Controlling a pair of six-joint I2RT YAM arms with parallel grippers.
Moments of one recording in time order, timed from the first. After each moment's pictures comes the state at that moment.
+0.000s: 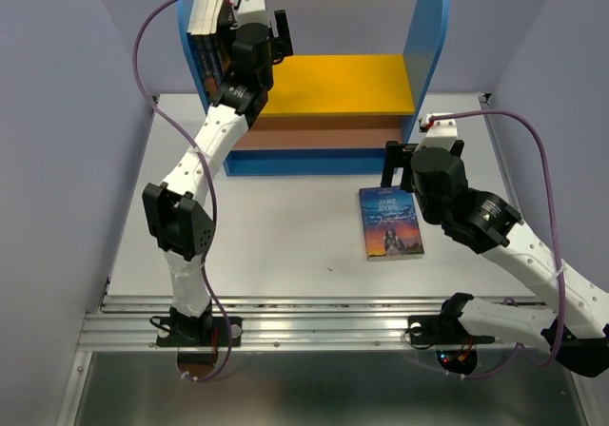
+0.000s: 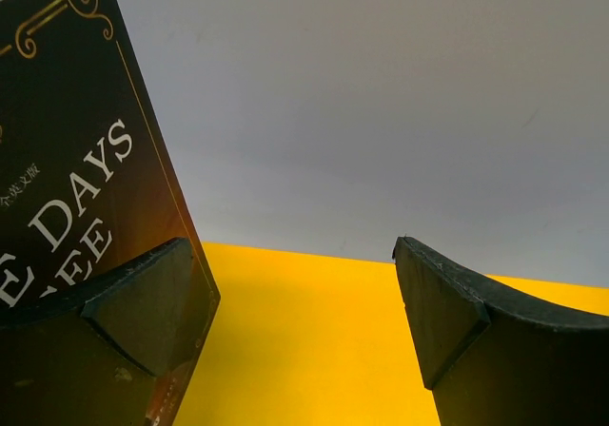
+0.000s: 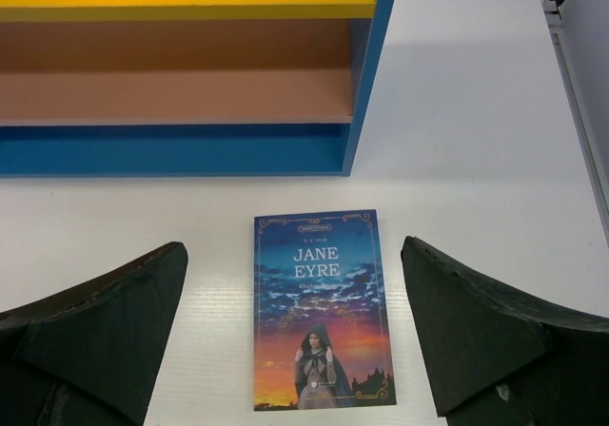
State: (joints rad) left arm -0.42 1.93 2.05 -0.08 -0.51 -0.13; right arm 0.81 1.02 1.23 -0.62 0.78 0.31
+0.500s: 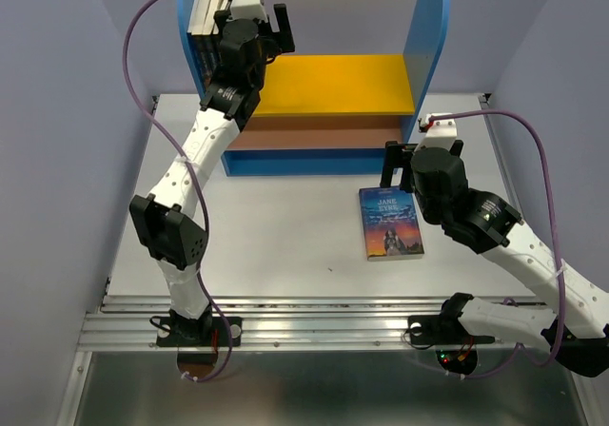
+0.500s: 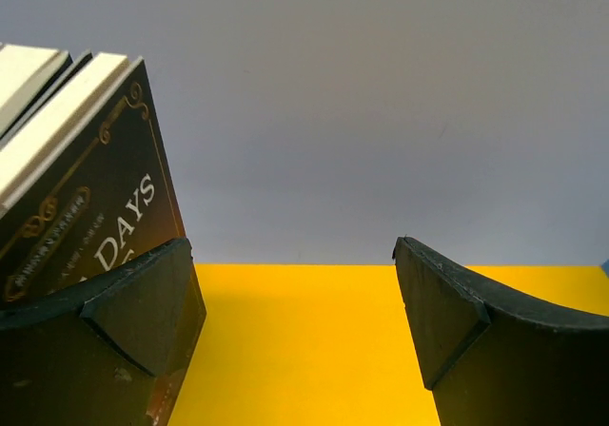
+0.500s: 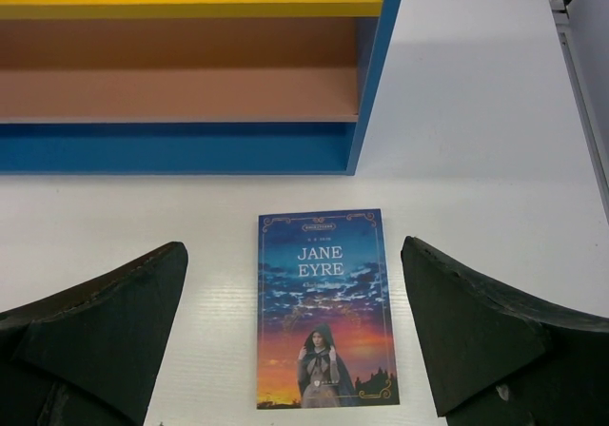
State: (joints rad) left arm -0.43 1.84 2.02 -0.08 -0.37 -0.13; right arm 0.81 1.02 1.23 -0.62 0.77 0.31
